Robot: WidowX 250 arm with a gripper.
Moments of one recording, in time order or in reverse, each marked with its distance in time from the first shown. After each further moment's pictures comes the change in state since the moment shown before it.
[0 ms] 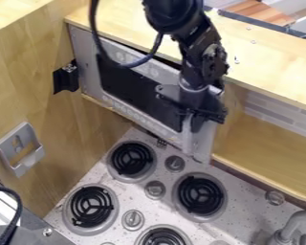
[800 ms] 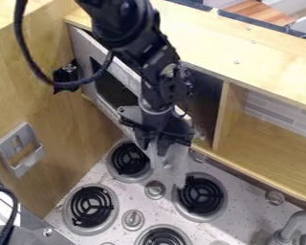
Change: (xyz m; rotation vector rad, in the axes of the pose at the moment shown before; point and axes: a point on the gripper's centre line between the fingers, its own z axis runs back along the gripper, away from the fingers) arm -0.052 0.028 0.013 0.009 0.040 0.057
